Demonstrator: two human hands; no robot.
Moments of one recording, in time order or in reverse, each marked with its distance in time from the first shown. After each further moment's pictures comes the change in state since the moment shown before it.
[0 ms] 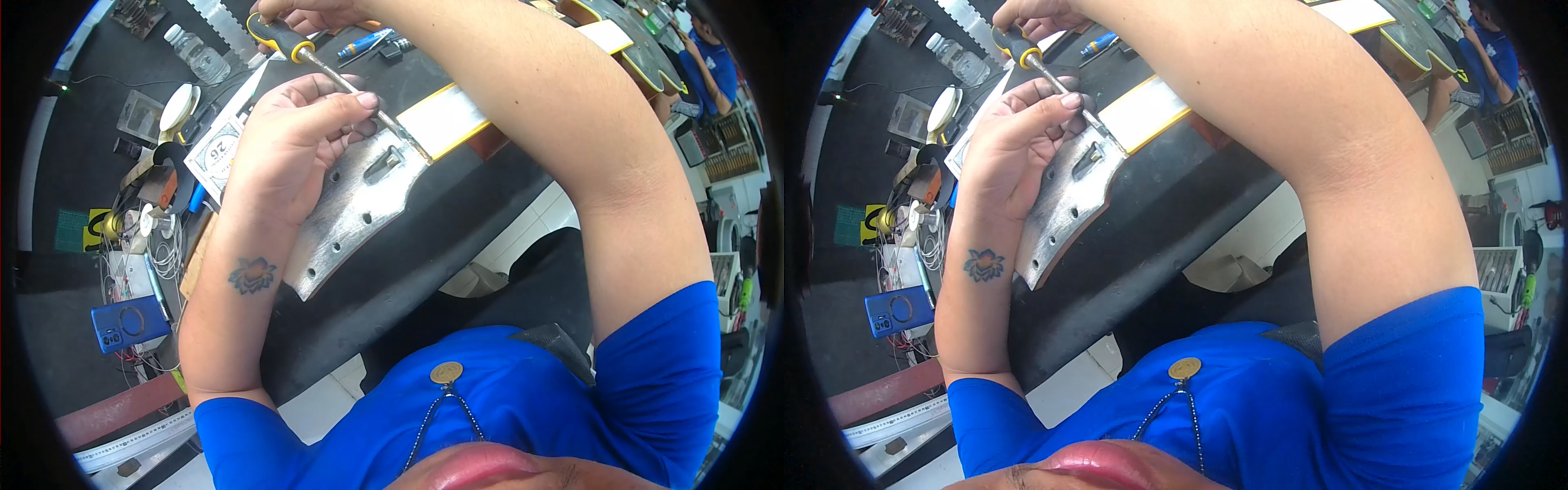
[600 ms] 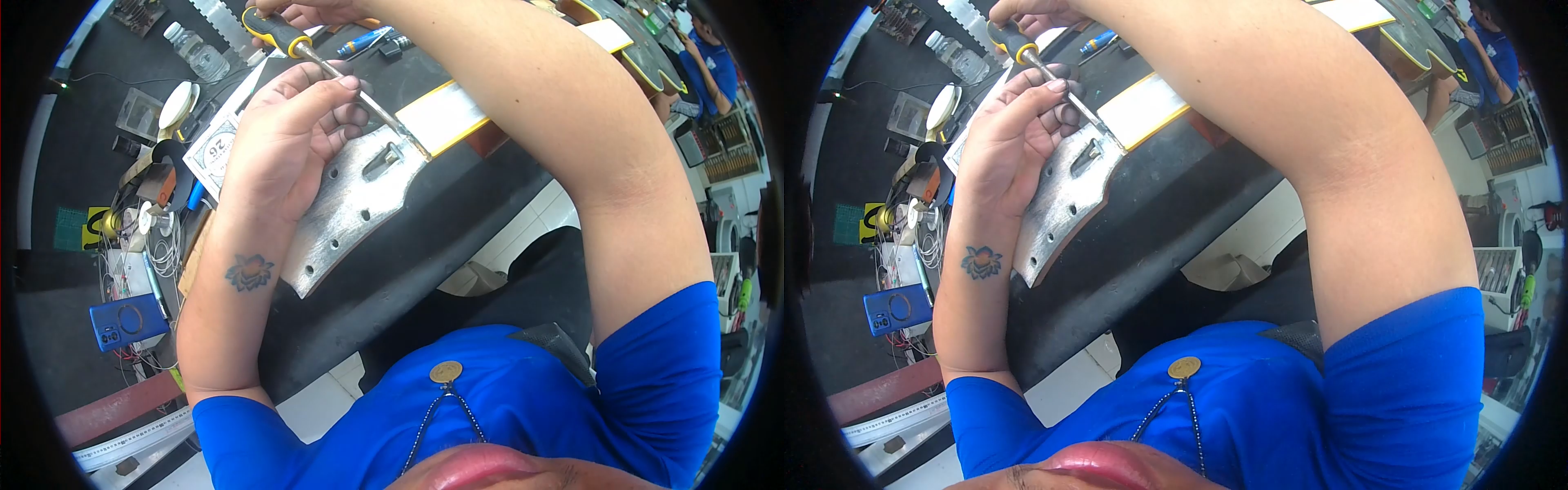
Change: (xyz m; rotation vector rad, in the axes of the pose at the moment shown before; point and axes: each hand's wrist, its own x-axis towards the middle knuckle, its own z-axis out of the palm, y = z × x) left_hand -0.002 0.001 0.002 -0.128 -0.003 0.042; right_hand -0.005 -0.002 0.006 -0.035 0.030 -0.079
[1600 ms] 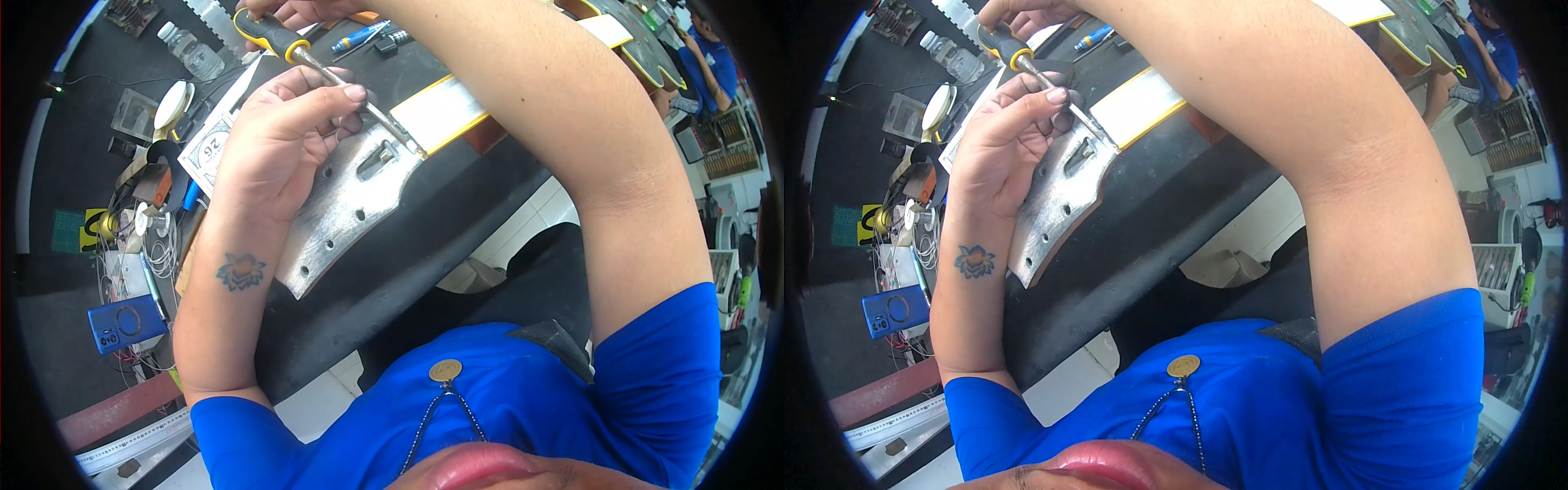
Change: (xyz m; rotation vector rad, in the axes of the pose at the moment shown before) left_hand 0.004 0.001 -0.011 0.078 -0.053 -0.062; right_hand -0.010 -0.007 0.001 0.006 -0.083 0.048
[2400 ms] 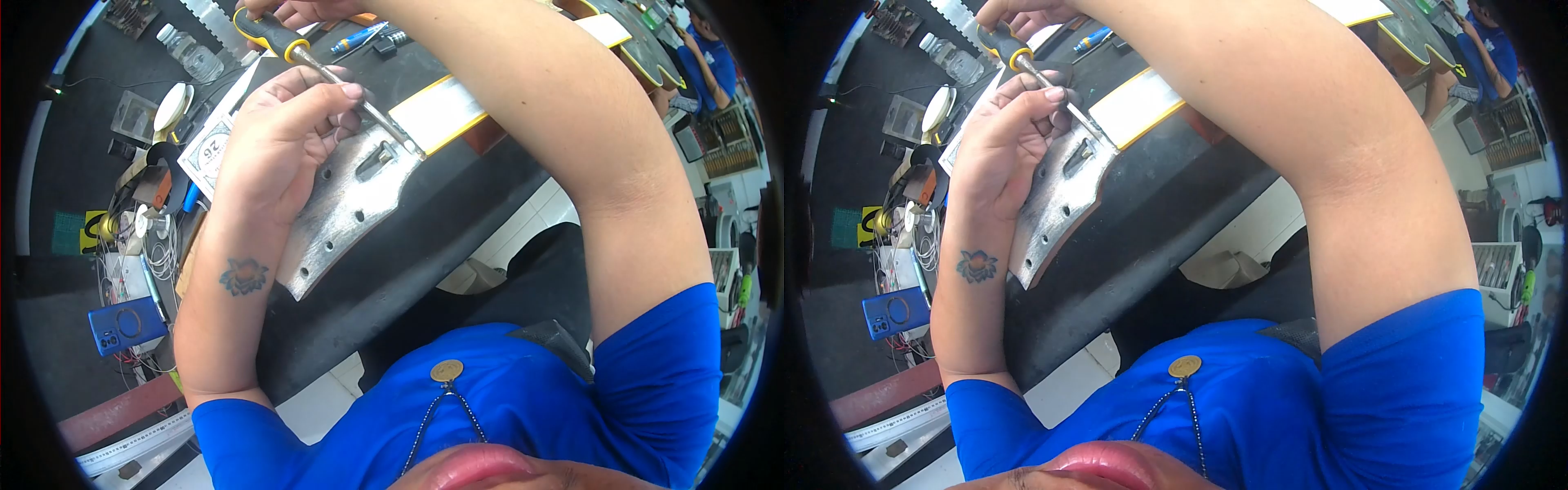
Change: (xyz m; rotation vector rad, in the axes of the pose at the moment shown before) left_hand -0.001 -0.002 0.004 0.003 0.018 0.040; right_hand 0.006 0.001 -0.007 -0.034 -0.010 0.001
